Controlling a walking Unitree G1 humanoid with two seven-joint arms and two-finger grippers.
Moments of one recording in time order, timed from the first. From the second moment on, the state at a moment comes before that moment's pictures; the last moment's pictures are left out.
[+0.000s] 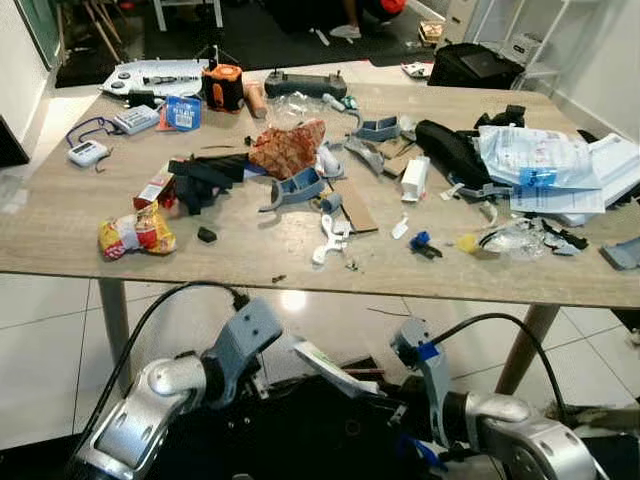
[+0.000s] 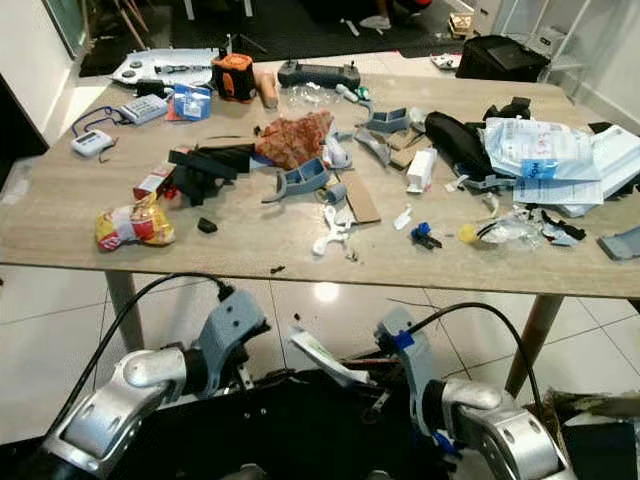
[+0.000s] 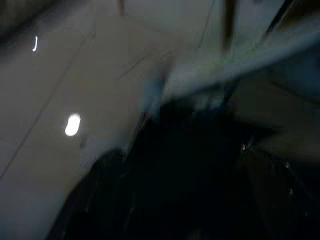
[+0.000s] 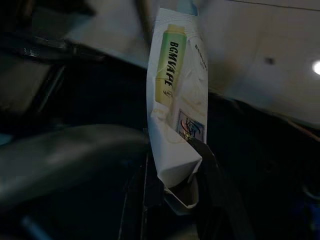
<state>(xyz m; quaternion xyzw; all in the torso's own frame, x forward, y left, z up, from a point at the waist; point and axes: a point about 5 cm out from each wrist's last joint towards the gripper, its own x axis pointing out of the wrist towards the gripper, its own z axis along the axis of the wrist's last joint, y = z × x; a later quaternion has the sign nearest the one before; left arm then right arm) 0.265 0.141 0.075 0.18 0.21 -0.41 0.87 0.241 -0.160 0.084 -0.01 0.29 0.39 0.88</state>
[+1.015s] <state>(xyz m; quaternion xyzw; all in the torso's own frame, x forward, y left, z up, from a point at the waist) 0.250 0.178 -0.006 0.09 0.38 -0.10 0.91 0.262 -0.179 0.004 0.05 0.27 0.00 0.96</state>
